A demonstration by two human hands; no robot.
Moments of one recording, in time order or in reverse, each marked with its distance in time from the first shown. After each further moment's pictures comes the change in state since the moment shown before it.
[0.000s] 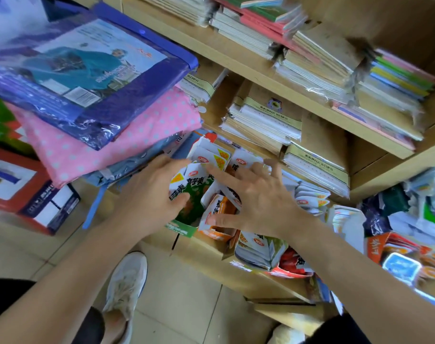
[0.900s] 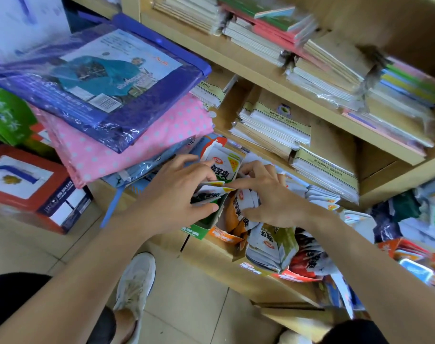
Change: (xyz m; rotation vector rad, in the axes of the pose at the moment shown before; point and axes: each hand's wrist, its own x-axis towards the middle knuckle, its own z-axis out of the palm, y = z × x) left_hand 0.010 -0.006 -0.002 -0.014 -0.106 0.294; right_hand 0.016 0.015 -0.002 0.507 -0.194 0.062
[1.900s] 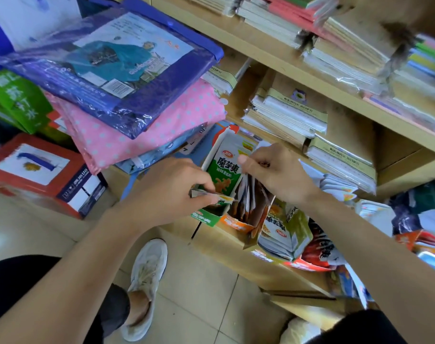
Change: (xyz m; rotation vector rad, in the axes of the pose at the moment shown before) left_hand -0.018 -0.003 -0.016 -0.050 -0.029 0.008; right_hand 0.015 -0.014 0.001 0.327 0.300 -0.032
